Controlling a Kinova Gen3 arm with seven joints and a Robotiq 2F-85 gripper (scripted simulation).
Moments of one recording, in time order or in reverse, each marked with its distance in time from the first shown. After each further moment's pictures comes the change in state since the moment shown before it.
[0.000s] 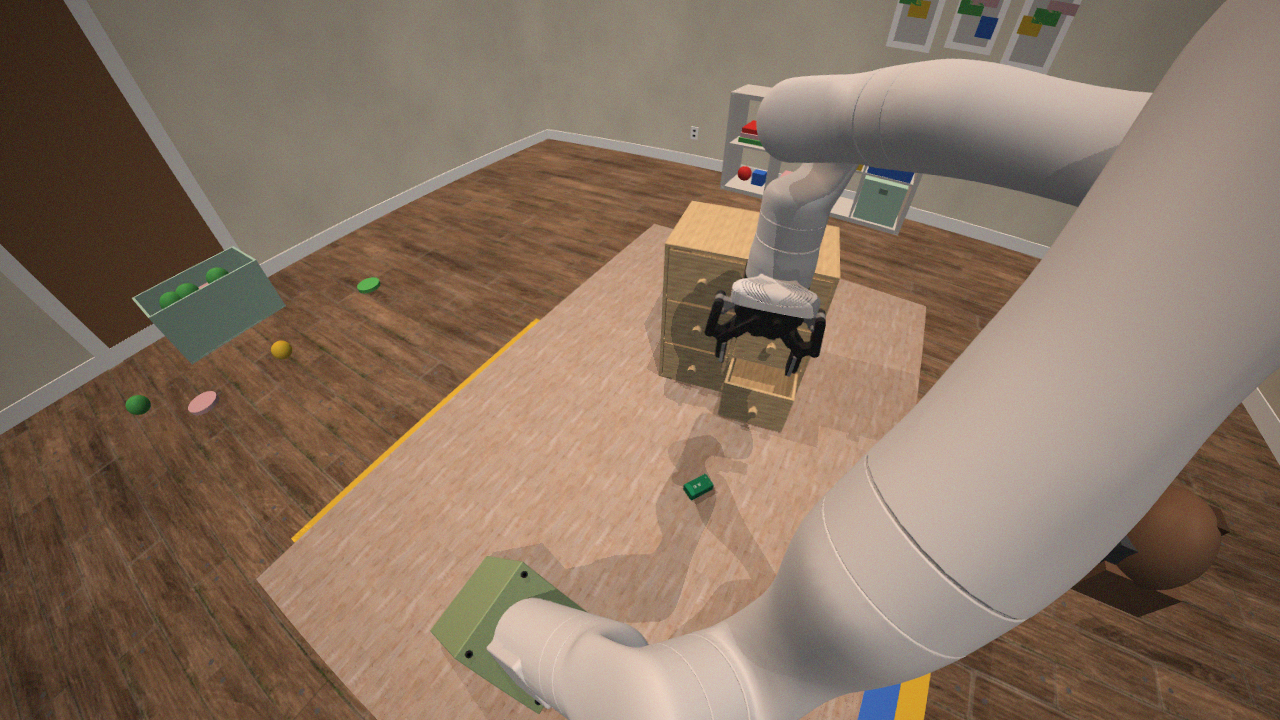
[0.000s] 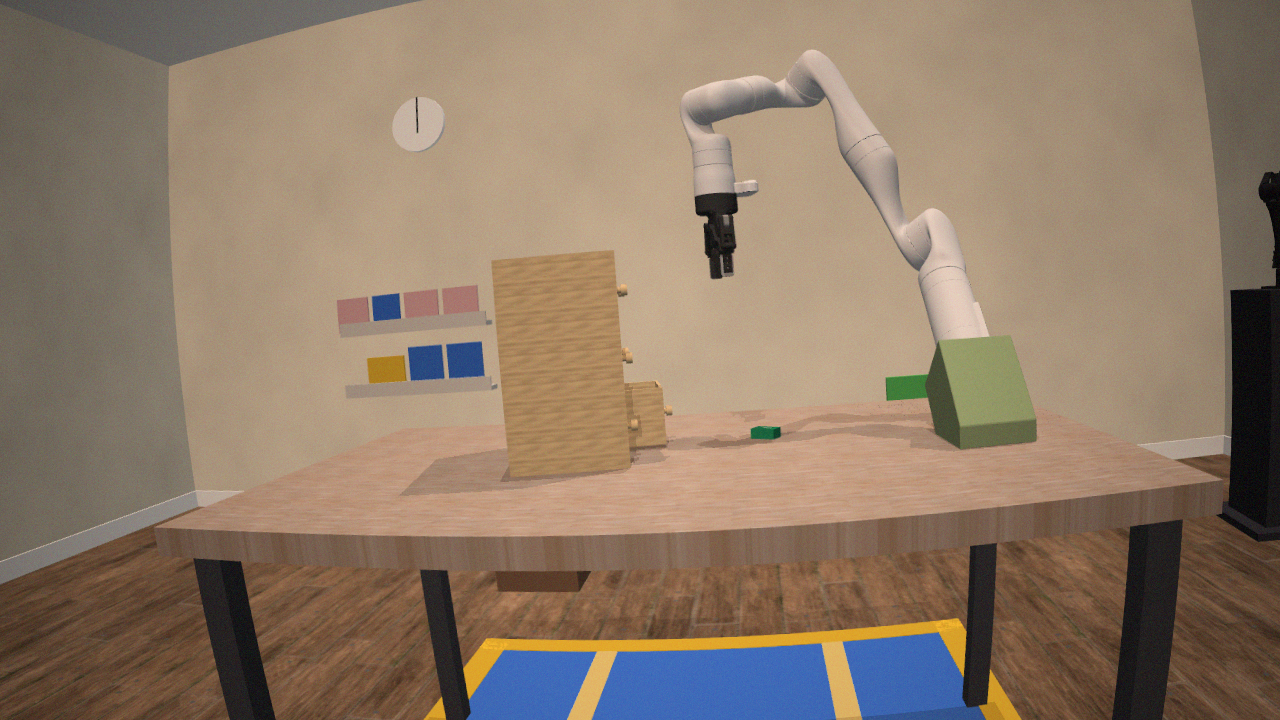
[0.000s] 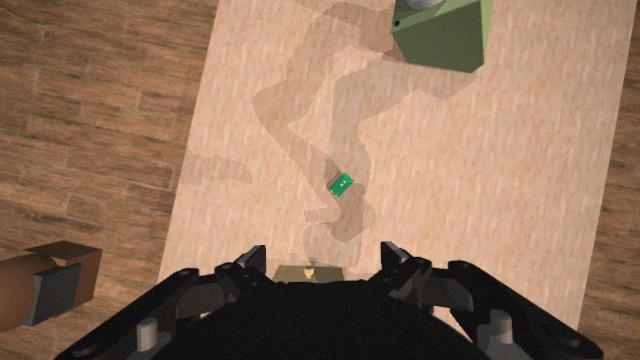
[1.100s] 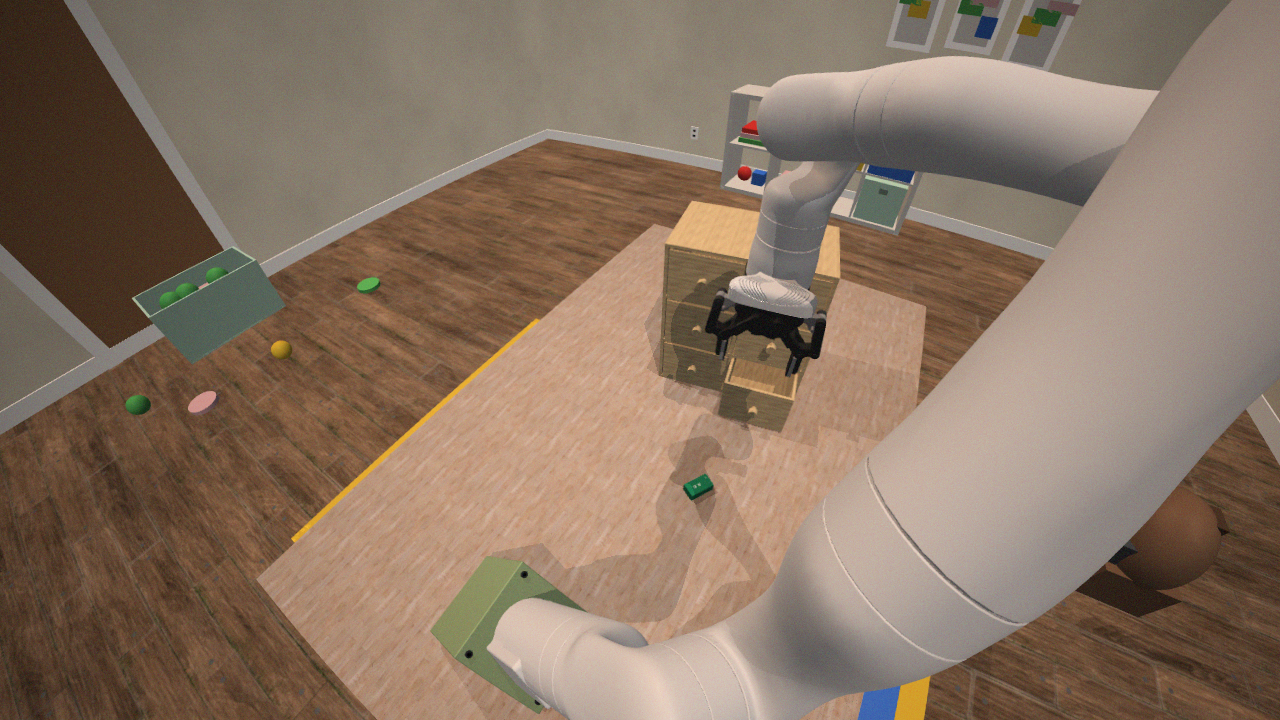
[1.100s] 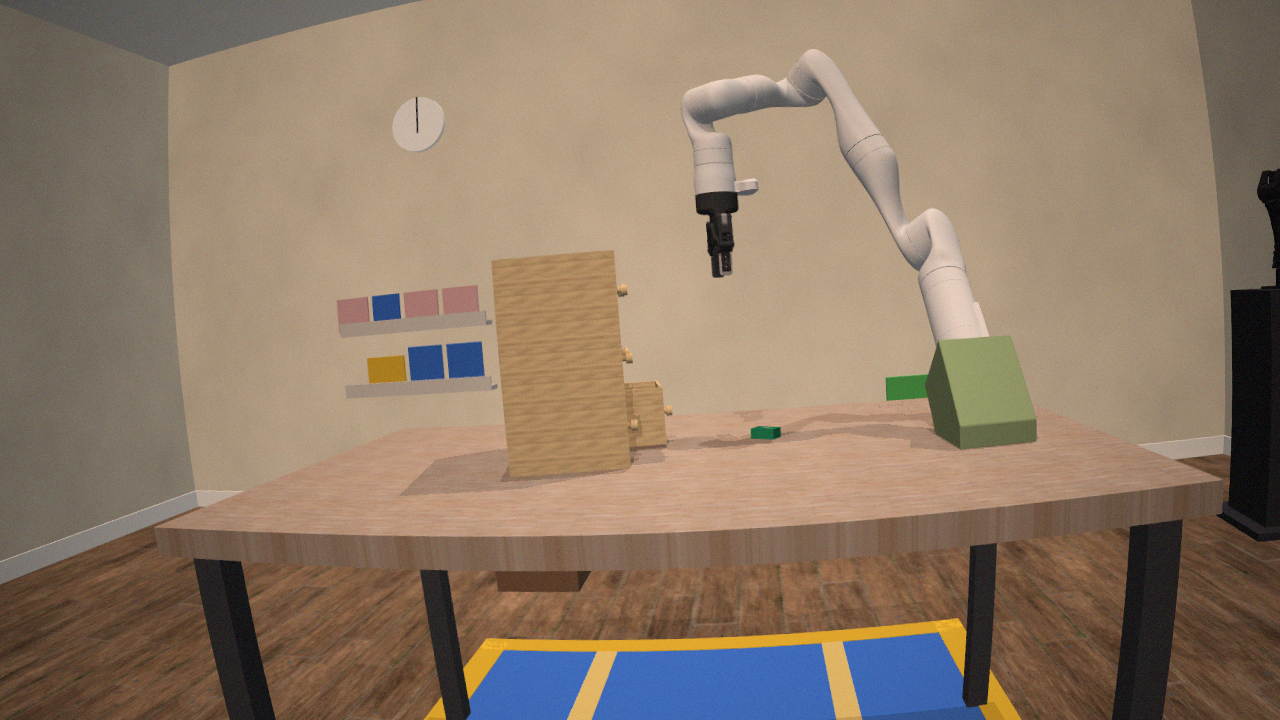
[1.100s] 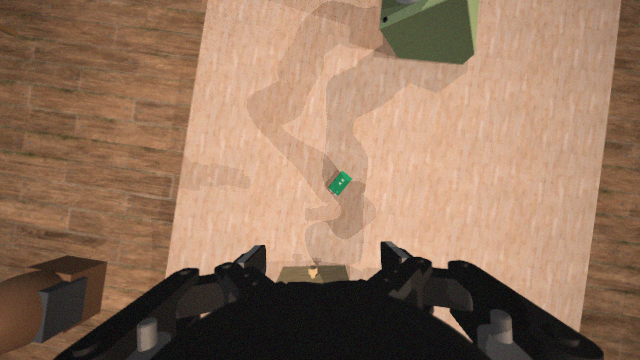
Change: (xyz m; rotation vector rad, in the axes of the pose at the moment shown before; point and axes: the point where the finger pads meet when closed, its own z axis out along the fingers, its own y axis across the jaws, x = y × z) arm 0.001 0.000 -0.002 0.001 -0.005 0.062
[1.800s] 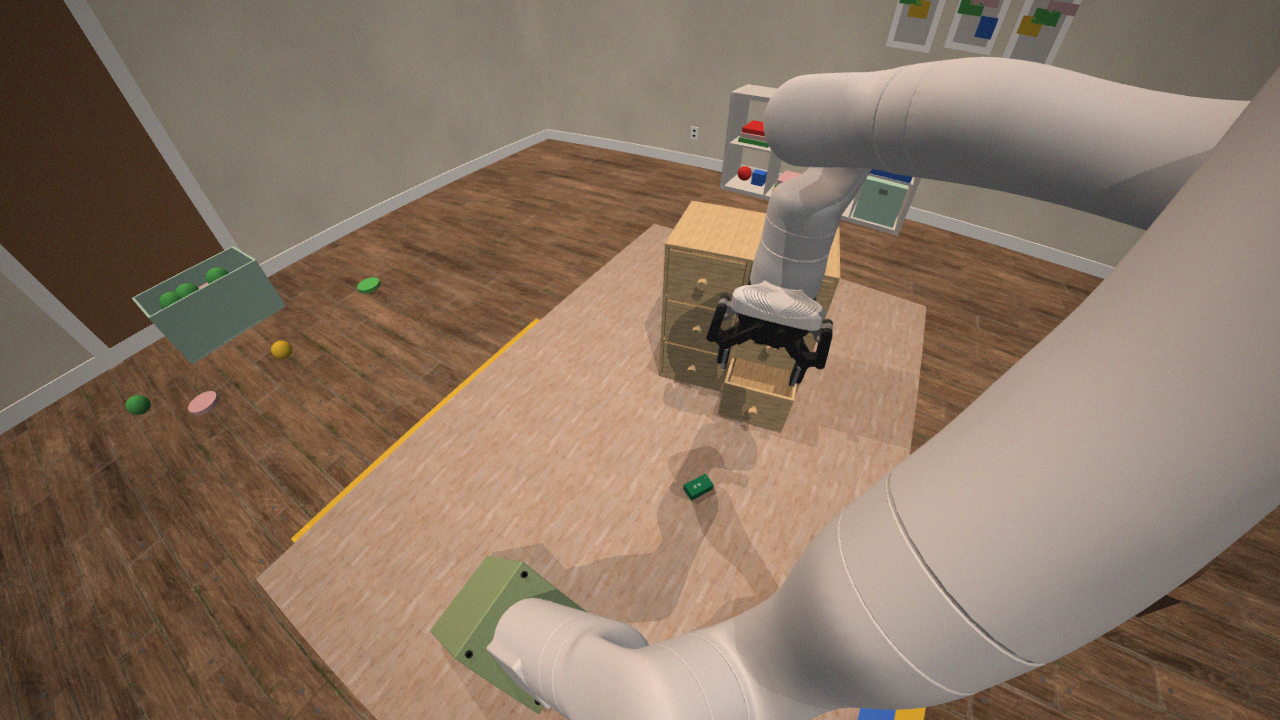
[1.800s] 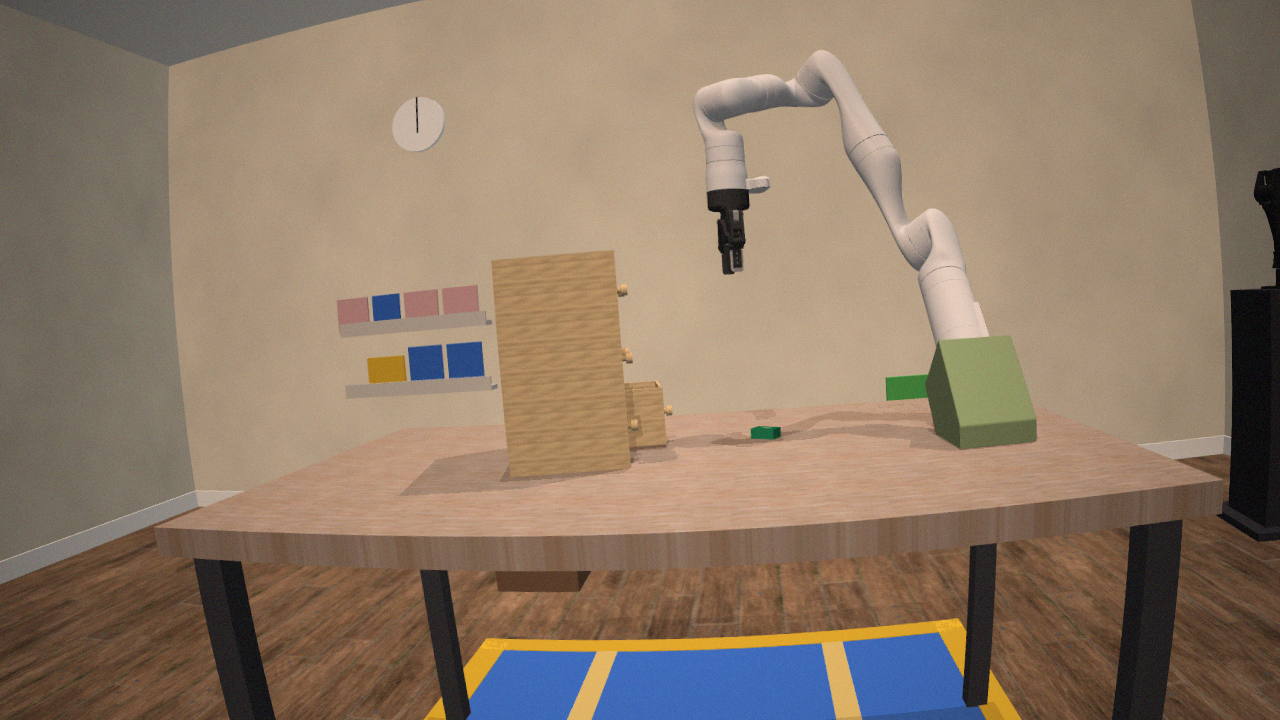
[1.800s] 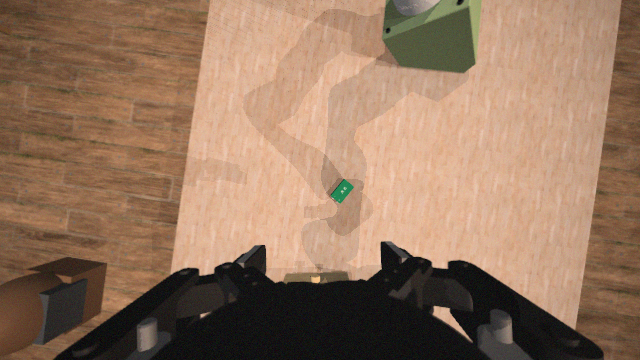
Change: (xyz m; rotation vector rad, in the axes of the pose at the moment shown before) arm 0.021 -0.006 -0.005 -0.007 -0.012 0.000
